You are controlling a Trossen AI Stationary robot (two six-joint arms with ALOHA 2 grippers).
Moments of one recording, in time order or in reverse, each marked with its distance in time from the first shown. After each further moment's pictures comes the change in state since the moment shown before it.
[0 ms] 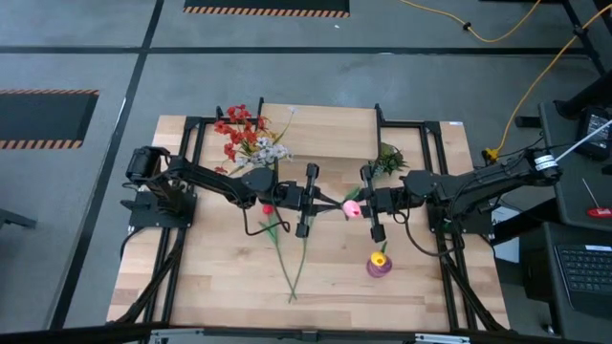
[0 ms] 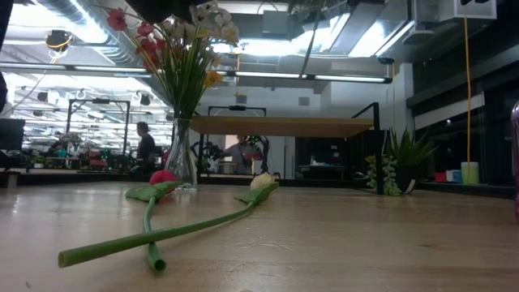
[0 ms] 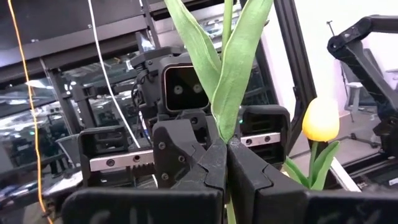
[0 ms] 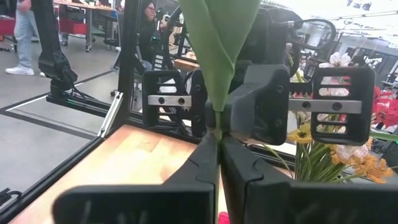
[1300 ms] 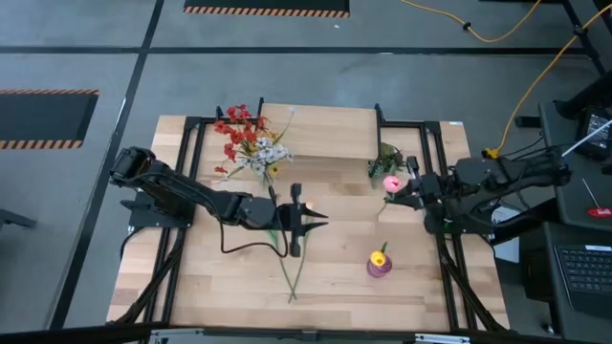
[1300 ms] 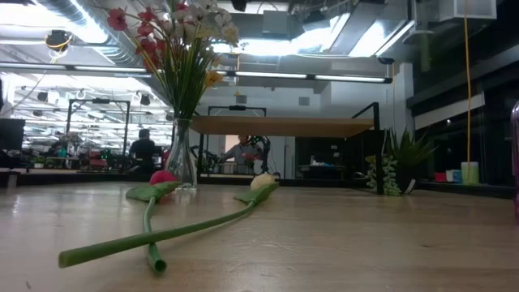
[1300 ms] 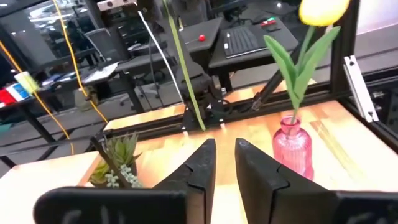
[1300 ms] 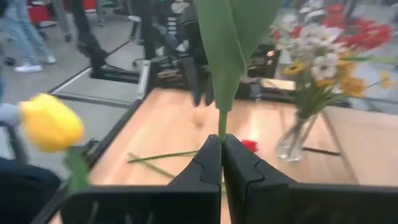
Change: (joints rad) left arm -0.212 -0.123 -0.002 -0.538 -0.469 -0.078; right arm 0.062 -0.457 0.105 -0.786 0.057 0.199
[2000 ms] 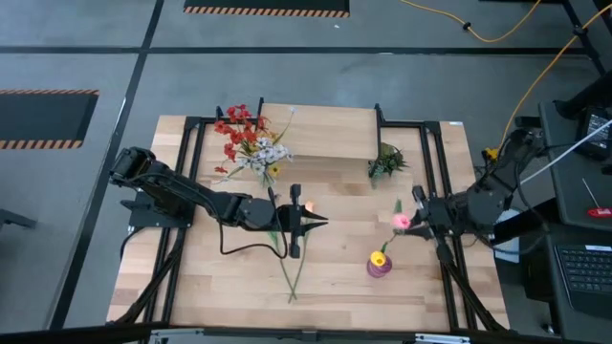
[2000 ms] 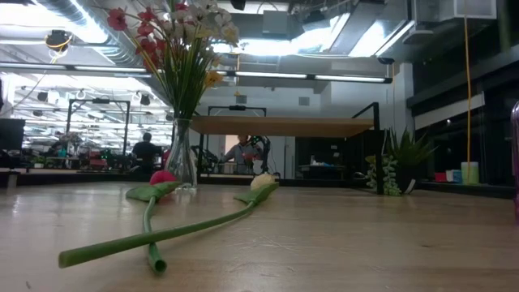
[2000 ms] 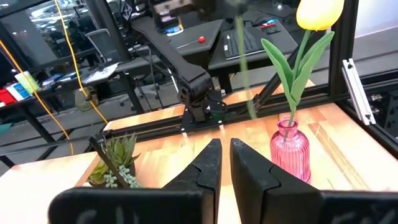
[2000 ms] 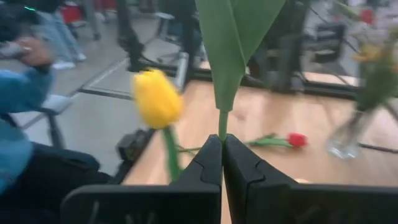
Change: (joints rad) left arm -0.013 0.000 0.000 0.004 -0.013 -0.008; right arm 0.498 0.040 -0.039 0.025 0.393 0.172
